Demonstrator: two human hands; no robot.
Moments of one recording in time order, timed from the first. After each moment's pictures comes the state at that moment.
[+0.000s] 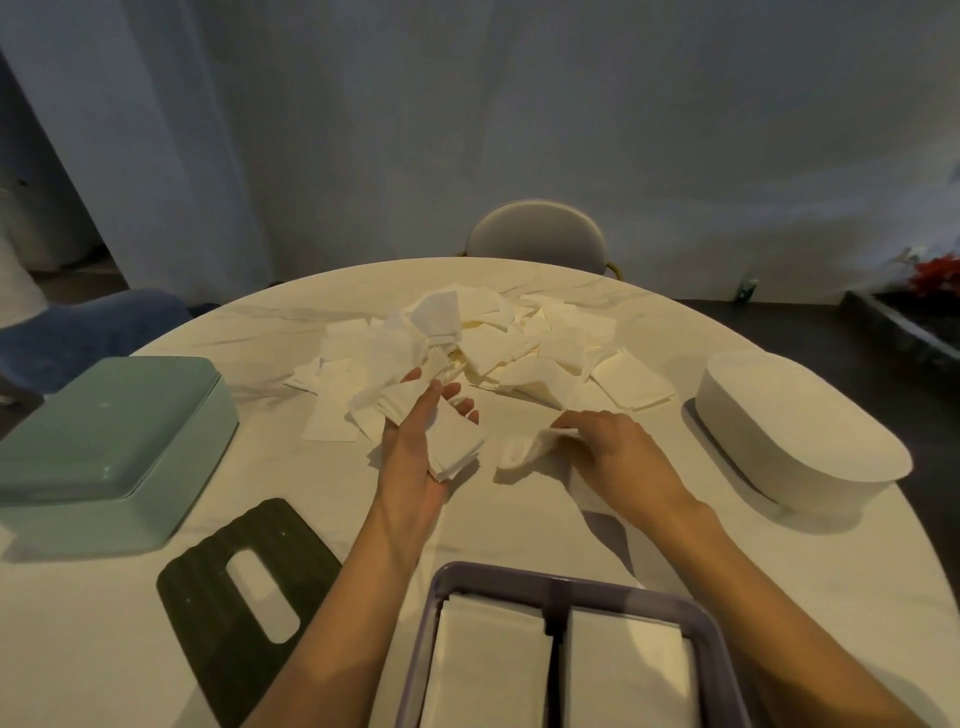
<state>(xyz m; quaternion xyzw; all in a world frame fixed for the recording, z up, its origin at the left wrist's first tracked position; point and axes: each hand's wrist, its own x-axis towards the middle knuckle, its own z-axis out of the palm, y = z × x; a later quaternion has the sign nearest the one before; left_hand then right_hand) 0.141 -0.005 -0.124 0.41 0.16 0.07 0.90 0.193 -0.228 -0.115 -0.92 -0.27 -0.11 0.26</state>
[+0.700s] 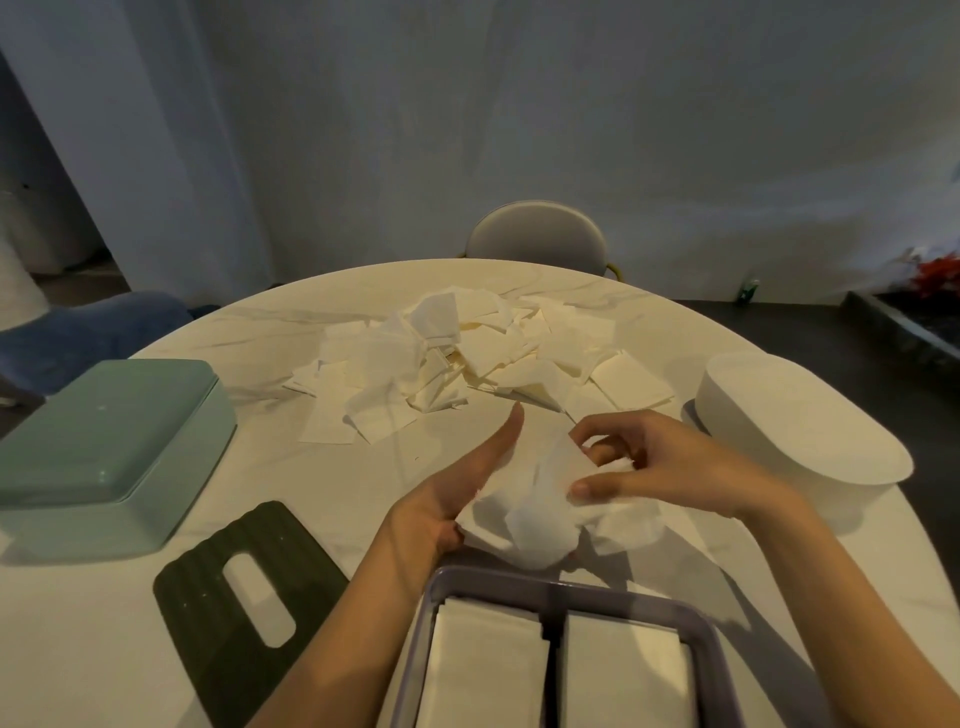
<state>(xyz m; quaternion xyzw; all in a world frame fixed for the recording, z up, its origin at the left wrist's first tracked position) 0.132 -0.035 -0.110 0.52 0.09 -0.29 0.80 0.169 -0.263 -0.043 -0.84 -0.30 0.20 0.40</state>
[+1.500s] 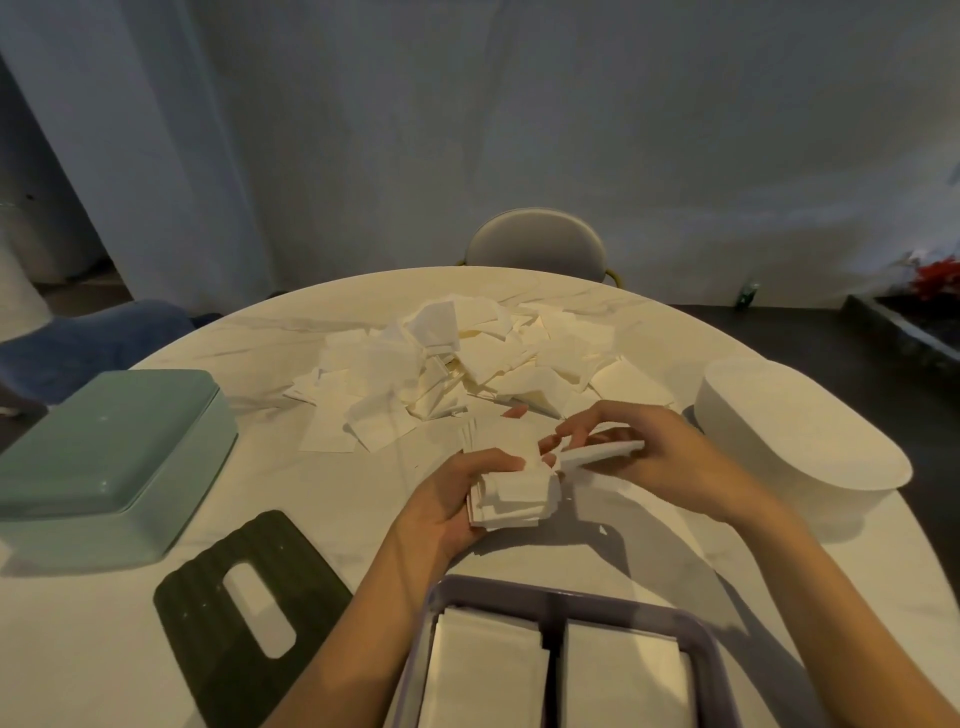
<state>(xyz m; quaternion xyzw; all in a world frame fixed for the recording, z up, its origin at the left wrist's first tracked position) 0.139 -0.038 -0.120 0.39 0.03 -0.17 0.90 0.187 -0.263 -0.064 -0.86 -0.32 0.06 0.39</state>
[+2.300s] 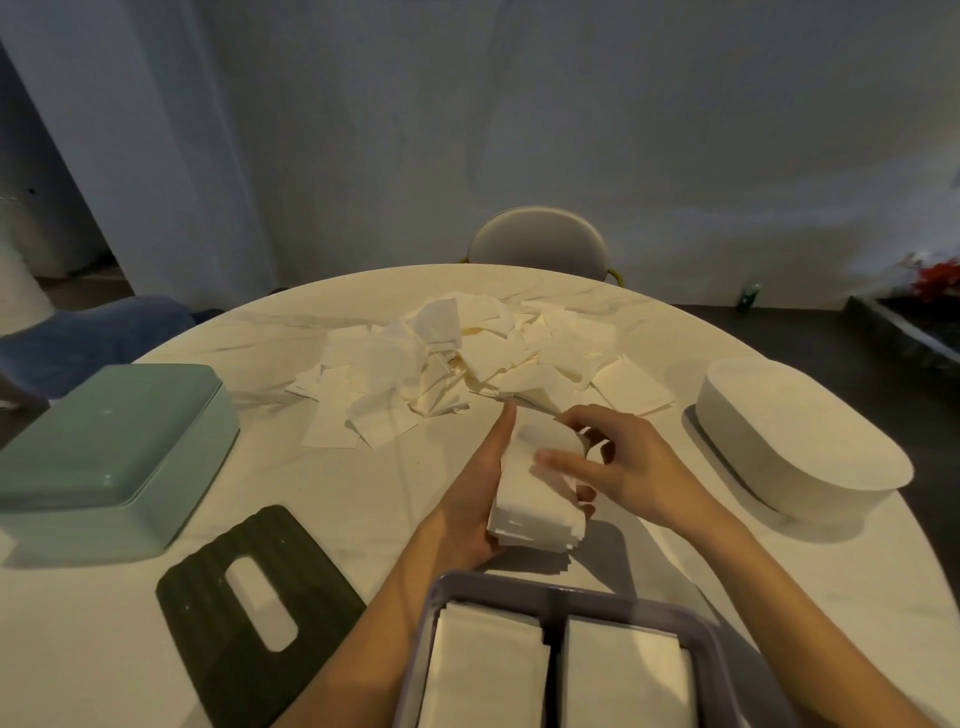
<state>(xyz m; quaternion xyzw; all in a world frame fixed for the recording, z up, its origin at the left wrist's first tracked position) 0.132 -0.062 -0.111 0.36 0.03 -0.23 0.90 0.170 -0.234 -0.074 -0.85 -0.28 0.02 0.45</state>
